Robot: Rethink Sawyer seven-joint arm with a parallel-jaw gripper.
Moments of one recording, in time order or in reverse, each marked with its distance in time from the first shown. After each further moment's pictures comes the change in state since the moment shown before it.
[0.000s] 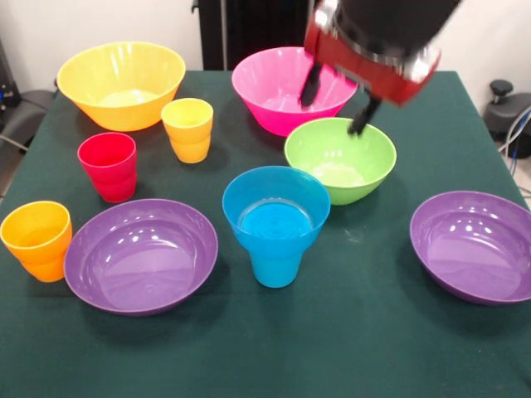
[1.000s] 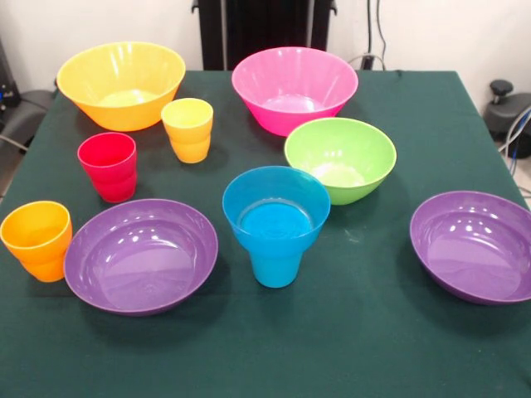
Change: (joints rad) arm 0.005 -0.474 -0.022 0.616 -0.029 -0.007 0.000
